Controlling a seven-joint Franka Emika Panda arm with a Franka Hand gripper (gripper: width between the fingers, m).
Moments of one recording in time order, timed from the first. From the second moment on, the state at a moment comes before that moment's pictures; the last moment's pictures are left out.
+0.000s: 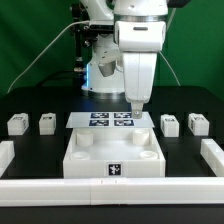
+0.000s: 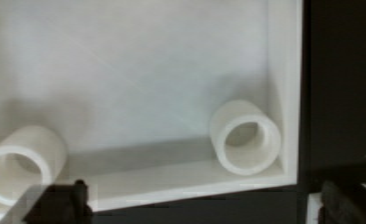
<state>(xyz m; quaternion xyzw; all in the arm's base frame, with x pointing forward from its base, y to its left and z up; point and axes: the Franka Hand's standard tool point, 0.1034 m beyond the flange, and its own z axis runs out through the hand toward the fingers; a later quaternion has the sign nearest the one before) 0.489 0.023 0.079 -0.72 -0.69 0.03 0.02</state>
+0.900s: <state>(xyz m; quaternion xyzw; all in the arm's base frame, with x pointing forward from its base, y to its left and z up) 0.476 0.002 0.042 -0.72 -0.69 0.05 0.05</state>
